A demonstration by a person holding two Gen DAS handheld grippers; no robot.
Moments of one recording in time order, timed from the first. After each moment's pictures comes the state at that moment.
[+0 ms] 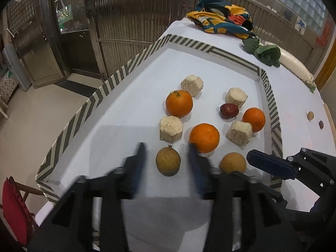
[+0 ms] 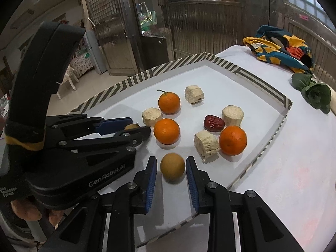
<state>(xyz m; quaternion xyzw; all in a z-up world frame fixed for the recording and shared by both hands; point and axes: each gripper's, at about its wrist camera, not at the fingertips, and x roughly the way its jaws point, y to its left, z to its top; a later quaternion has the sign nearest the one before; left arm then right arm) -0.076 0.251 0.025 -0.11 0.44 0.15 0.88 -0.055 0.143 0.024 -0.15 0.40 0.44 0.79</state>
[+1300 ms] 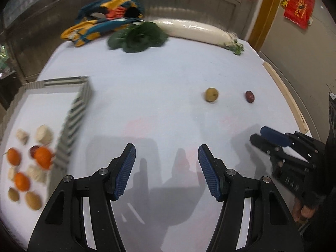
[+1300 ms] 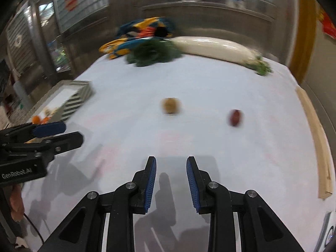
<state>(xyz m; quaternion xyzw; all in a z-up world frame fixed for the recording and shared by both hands) 0.025 0.007 0.041 -0.03 0.46 -0.06 0.89 0.022 -0.174 0.023 -0.04 0.41 0.18 0.89</state>
